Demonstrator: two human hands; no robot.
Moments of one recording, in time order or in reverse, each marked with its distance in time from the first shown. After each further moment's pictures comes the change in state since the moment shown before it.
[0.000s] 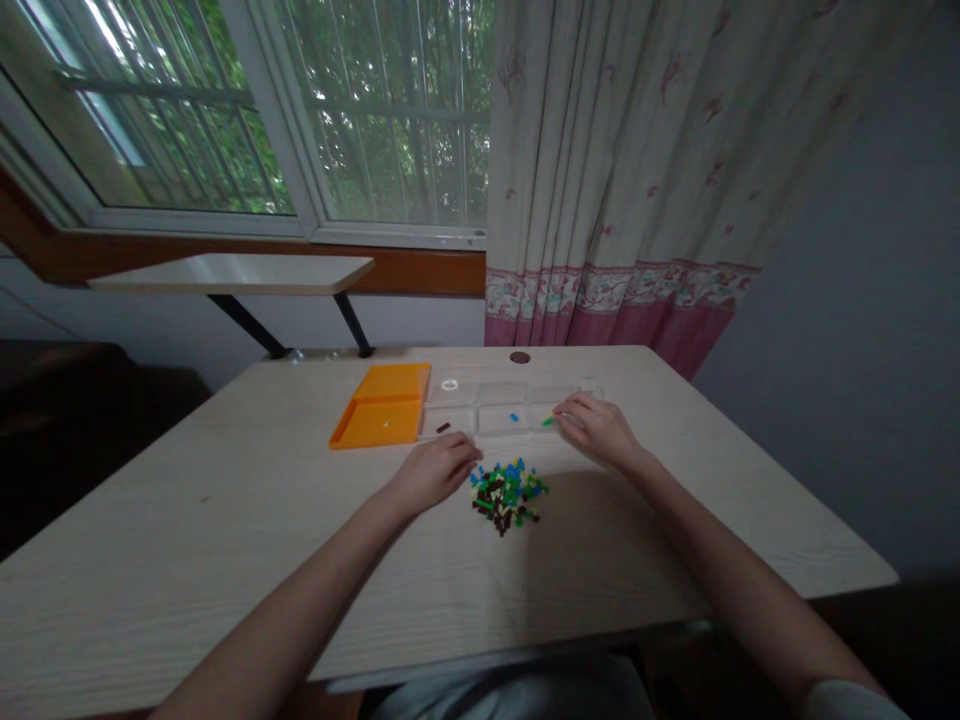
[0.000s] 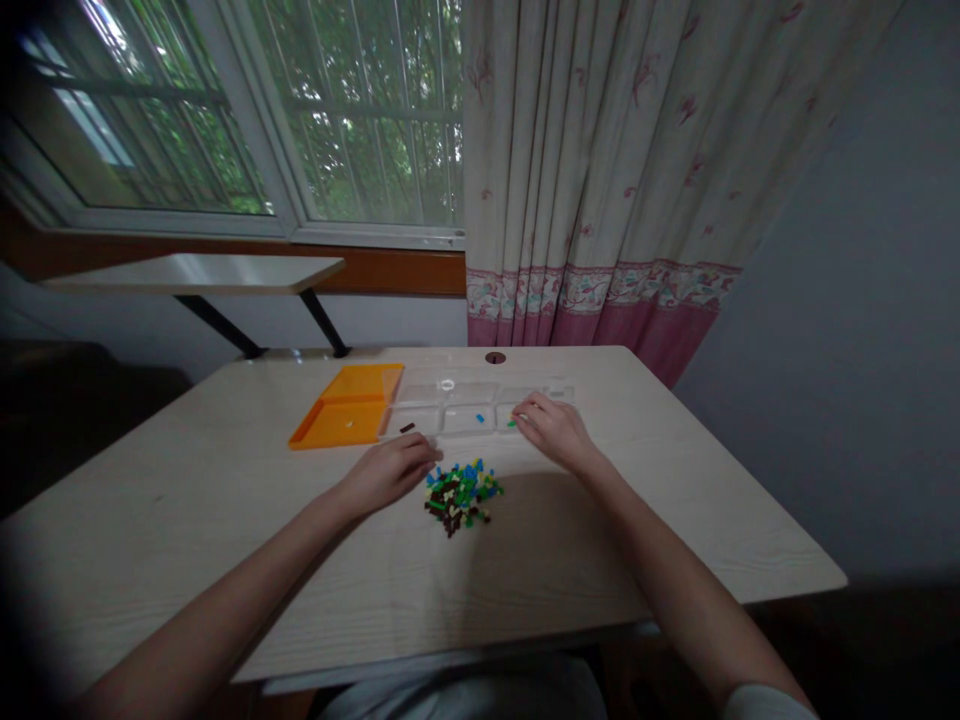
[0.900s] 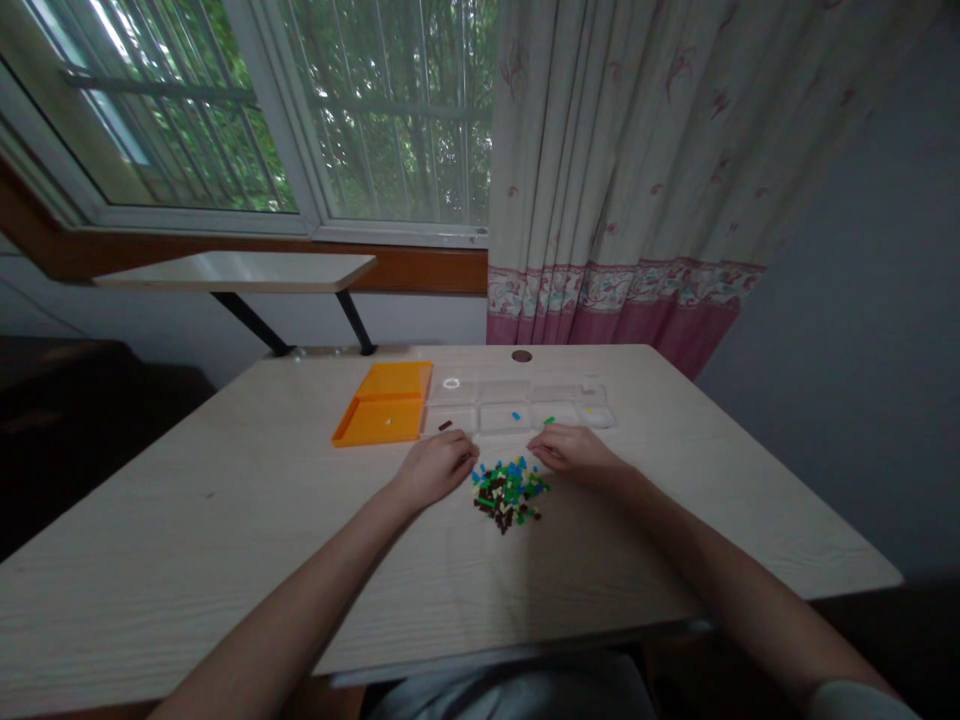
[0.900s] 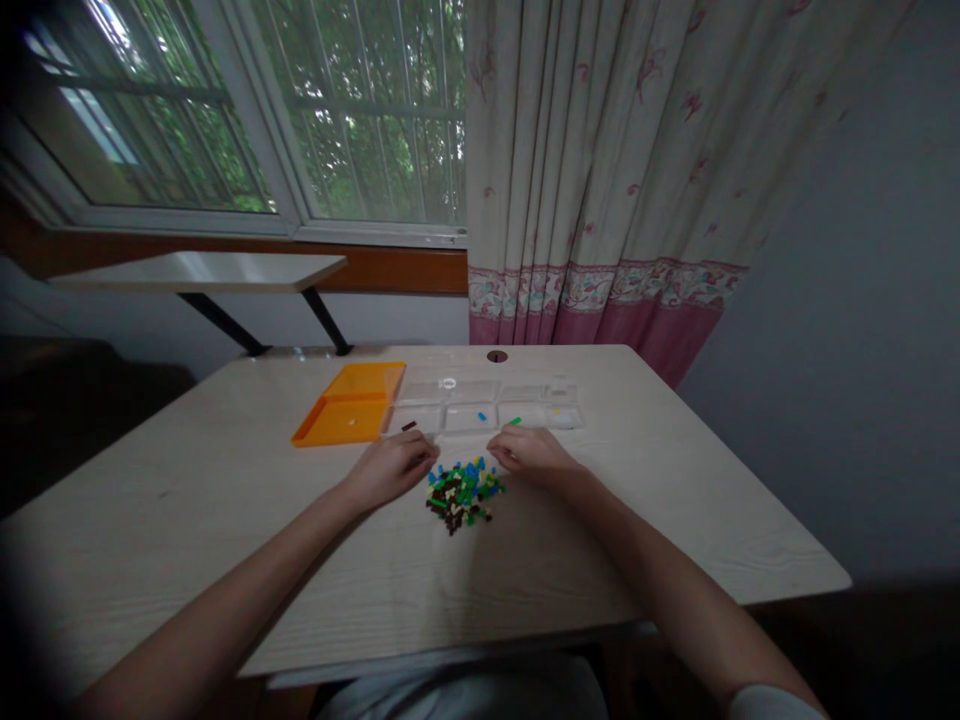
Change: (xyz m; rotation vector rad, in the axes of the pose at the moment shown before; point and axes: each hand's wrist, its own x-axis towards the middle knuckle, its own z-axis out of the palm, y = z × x) left_hand 0.003 0.002 -0.001 0.029 -0.016 -0.115; right_hand -0.003 -0.032 0.020 0.229 -0.334 -0.049
